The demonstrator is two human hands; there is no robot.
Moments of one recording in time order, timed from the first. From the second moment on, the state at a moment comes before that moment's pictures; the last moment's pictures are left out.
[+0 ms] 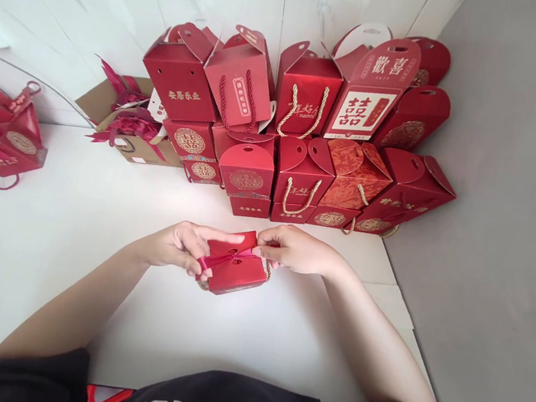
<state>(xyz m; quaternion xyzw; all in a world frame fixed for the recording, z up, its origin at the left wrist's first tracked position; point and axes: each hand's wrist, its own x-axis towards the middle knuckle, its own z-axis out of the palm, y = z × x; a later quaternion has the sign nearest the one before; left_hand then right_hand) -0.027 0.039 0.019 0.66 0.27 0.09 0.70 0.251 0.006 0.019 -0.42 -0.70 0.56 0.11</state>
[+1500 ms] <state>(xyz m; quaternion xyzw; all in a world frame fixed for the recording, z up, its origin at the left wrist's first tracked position) -0.021 0.054 0.033 0.67 0.39 0.08 0.63 0.209 0.009 -0.019 -0.34 -0.51 0.70 0.37</state>
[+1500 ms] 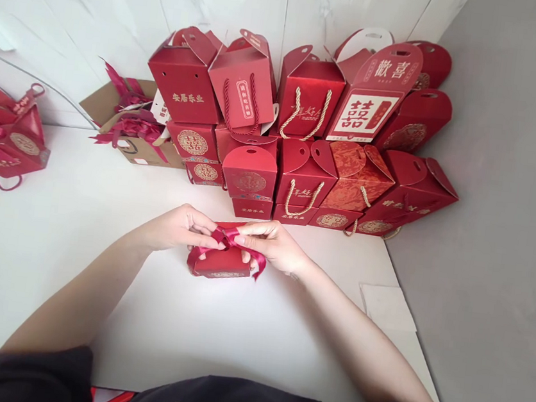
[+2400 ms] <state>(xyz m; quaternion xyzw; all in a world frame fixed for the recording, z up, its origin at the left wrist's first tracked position) -0.016 0.043 0.031 0.69 0.40 0.11 0.59 0.210 0.004 0.018 -0.37 -0.64 0.62 0.27</state>
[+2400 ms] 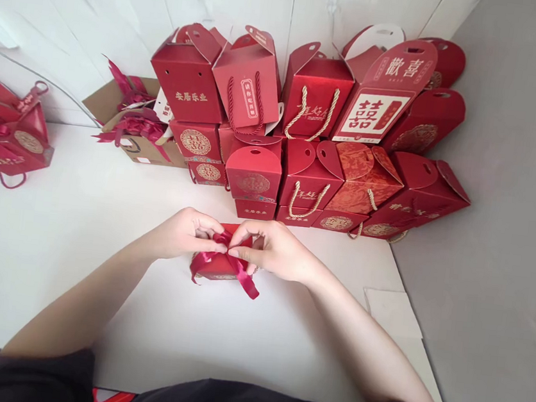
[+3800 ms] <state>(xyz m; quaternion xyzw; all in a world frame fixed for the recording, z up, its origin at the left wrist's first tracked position) -0.054 0.065 0.058 0.77 0.33 -0.09 0.54 0.227 0.022 0.005 -0.37 -0.67 0.60 0.22</state>
